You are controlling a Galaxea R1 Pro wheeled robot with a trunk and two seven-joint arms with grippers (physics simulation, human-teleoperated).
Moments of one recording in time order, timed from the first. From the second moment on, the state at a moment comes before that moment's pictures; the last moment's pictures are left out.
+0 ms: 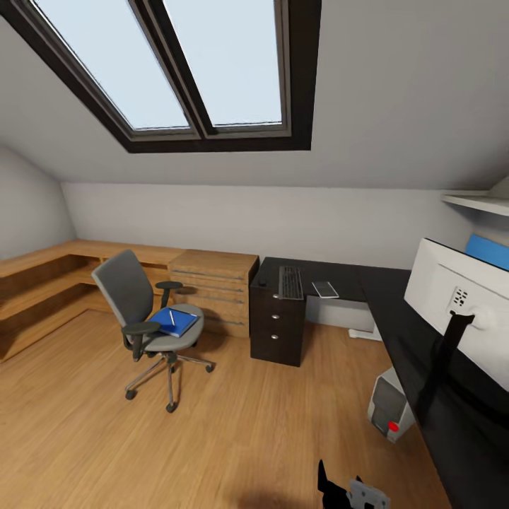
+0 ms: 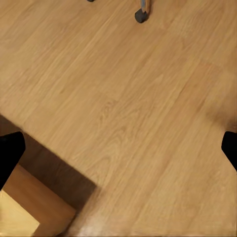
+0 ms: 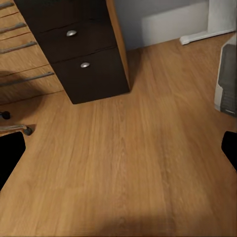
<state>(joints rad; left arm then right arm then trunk) -0.05 -0.06 0.22 -0.57 -0.04 -0.21 0.23 -0.40 0.09 -0.09 0.02 -0.31 -0.88 0.11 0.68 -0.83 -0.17</state>
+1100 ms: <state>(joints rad) -0.05 -0.14 0.09 -1.39 0.04 0.44 0.22 -0.26 0.10 -0.05 -1.39 -0.17 0.46 -0.28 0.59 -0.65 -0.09</state>
